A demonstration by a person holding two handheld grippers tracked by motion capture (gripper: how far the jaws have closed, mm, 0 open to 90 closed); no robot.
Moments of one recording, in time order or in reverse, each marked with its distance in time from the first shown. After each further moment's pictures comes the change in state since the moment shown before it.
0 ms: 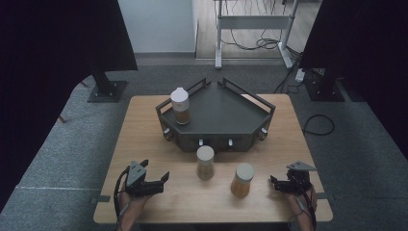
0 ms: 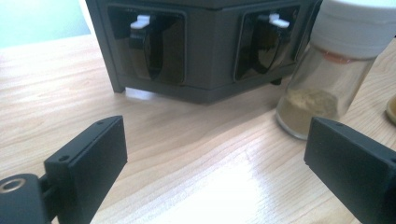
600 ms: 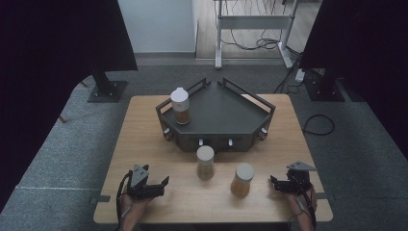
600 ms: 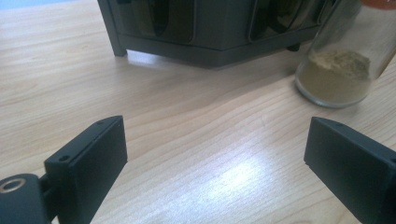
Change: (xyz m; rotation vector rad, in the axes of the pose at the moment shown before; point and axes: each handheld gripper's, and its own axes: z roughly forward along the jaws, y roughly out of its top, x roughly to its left) left arm 0.002 -0.012 0.012 0.079 0.021 -0.012; right arm 0.000 0.000 0.000 0.000 0.000 0.000
